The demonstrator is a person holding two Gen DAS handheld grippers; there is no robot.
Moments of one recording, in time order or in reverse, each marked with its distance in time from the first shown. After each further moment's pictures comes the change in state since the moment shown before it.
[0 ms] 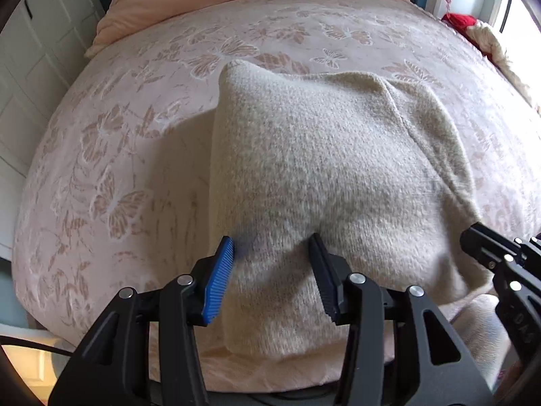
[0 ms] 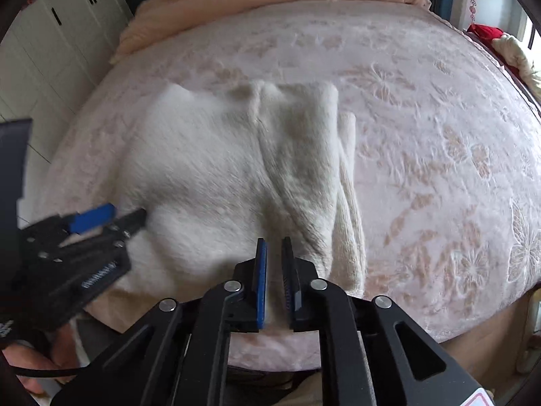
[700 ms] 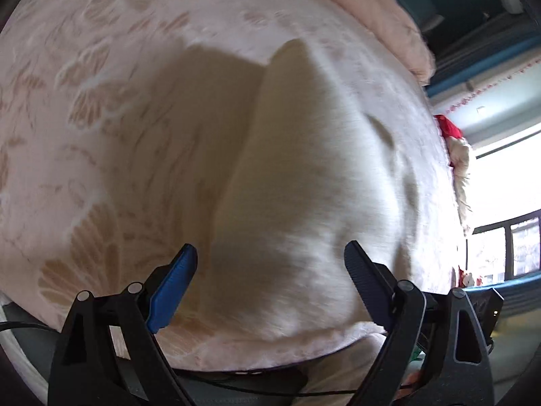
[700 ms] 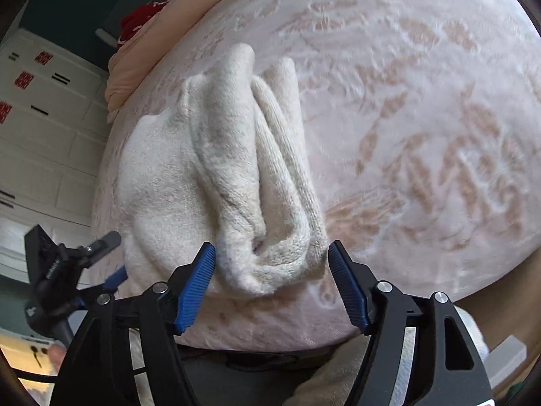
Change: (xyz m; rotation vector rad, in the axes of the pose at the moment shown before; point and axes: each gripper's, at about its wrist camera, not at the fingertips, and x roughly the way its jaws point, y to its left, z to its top) left arm 0.031 0.086 -0.032 -0.512 0.072 -0.412; right arm 0.055 -0.093 -0.042 0.403 0.103 0.269
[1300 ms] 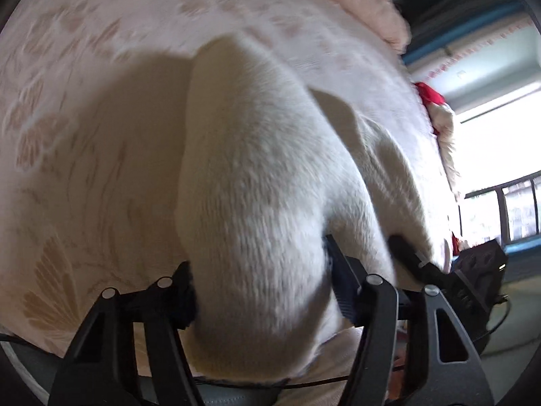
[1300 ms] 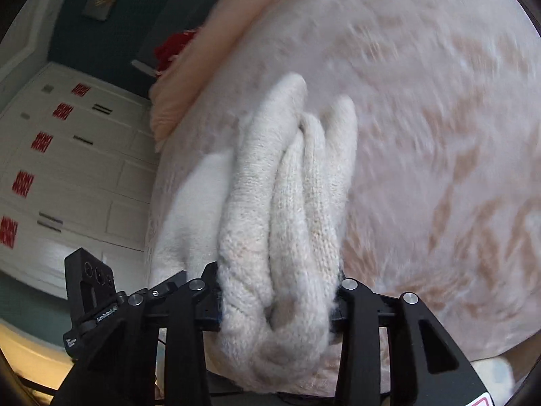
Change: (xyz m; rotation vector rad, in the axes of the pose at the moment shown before) left arm 0.010 -0.059 0.012 0.146 0.080 -0.084; right arm -0.025 0.039 0.056 -0.067 -0.153 0.181
